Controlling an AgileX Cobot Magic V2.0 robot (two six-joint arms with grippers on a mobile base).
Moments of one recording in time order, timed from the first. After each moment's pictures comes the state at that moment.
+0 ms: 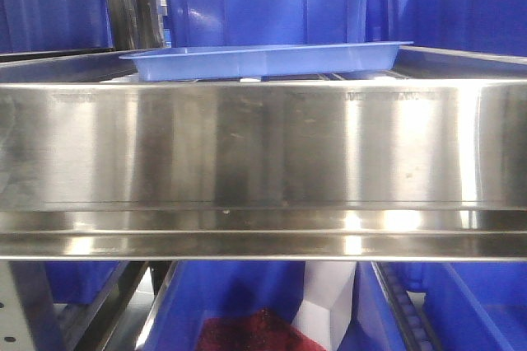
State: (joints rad) left arm -0.58 0.48 -0.71 -0.03 0.56 -0.10; right arm 0.42 0.32 -0.63 -0.15 0.63 0.14
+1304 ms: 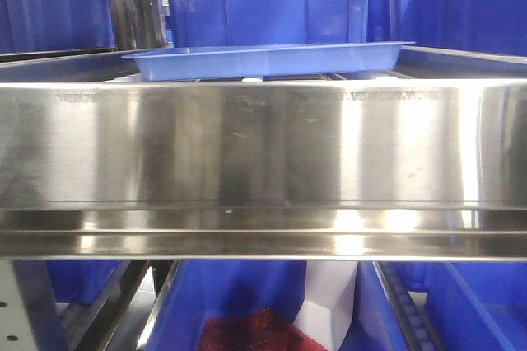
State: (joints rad) left arm -0.18 0.00 -0.17 -0.11 0.32 0.01; right arm 0.42 0.23 -0.52 -0.15 0.47 0.13
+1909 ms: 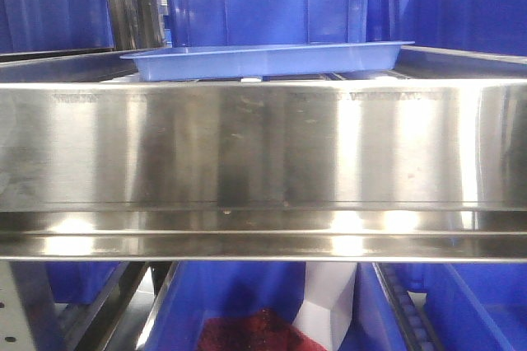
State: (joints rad) left arm -0.08 -0.01 0.03 -0.12 -0.04 0.01; right arm 0.42 0.23 -0.52 -0.15 0.47 0.13
